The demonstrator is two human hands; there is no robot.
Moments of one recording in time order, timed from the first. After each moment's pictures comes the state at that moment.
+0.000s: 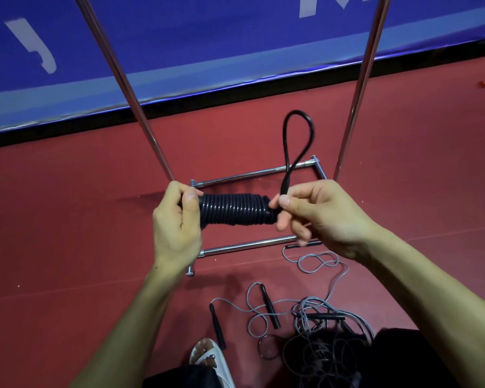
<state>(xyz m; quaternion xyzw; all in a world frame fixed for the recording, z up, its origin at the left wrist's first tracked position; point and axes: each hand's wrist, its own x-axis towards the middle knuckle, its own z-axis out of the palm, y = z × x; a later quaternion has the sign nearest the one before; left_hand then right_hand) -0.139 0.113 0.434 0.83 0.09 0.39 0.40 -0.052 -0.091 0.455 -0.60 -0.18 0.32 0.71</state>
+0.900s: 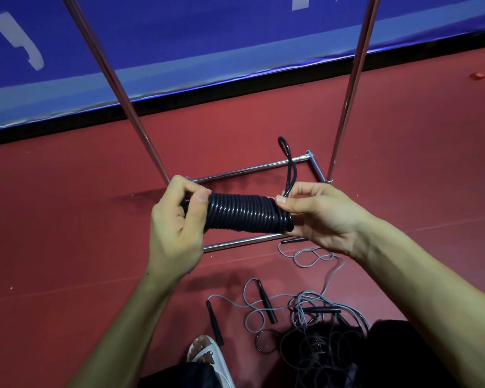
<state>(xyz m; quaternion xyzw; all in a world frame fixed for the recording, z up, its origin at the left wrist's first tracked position) -0.149 0.092 0.455 0.82 0.02 0.34 0.45 -0.045 -0.092 0.448 -0.49 -0.03 0.40 0.77</state>
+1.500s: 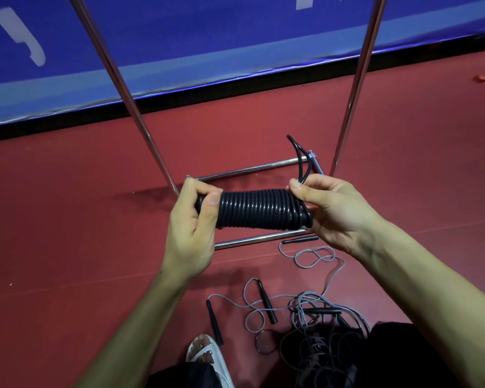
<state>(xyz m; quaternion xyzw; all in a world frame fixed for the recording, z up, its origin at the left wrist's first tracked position) -0.141 0.089 0.439 0.82 -0.01 0.33 0.47 -0.046 -0.092 0.449 -0.49 -0.01 0.31 0.82</state>
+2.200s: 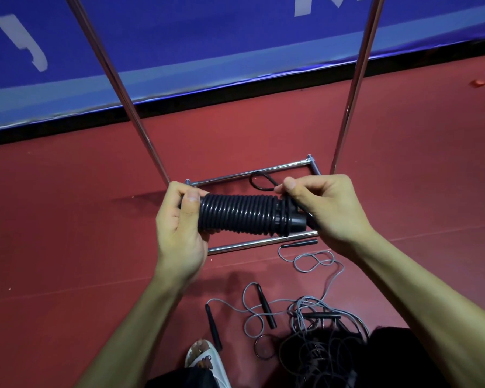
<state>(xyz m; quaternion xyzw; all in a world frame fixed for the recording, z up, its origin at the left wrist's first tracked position) -0.135 0.087 0.438 0.65 0.05 0.34 0.68 -0.045 -0.091 0.447 -0.66 -0.17 0.11 0.72</state>
